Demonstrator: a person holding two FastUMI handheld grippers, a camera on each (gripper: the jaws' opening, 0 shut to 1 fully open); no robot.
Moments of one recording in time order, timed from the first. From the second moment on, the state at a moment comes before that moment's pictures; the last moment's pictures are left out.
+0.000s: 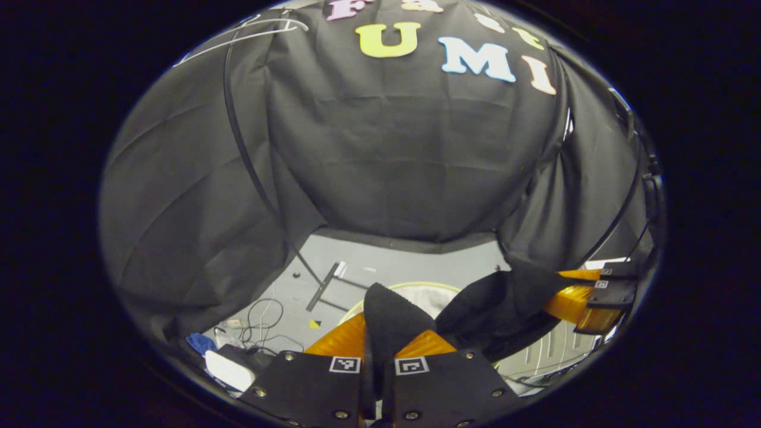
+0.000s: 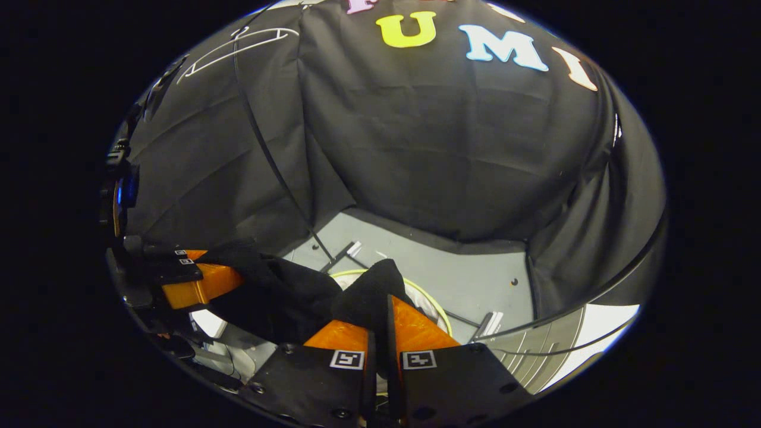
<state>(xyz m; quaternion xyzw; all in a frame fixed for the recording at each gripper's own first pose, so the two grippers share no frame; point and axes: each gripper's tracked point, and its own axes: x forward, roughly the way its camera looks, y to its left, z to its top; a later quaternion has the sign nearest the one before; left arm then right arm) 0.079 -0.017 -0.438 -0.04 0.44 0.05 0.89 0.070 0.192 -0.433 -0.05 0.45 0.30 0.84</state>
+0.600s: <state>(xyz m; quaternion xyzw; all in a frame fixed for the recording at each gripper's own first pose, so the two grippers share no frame) 0.086 -0.012 -0.426 -0.02 0.43 0.06 0.90 0.065 0.202 -0.424 -0.06 0.45 0.34 0.82</state>
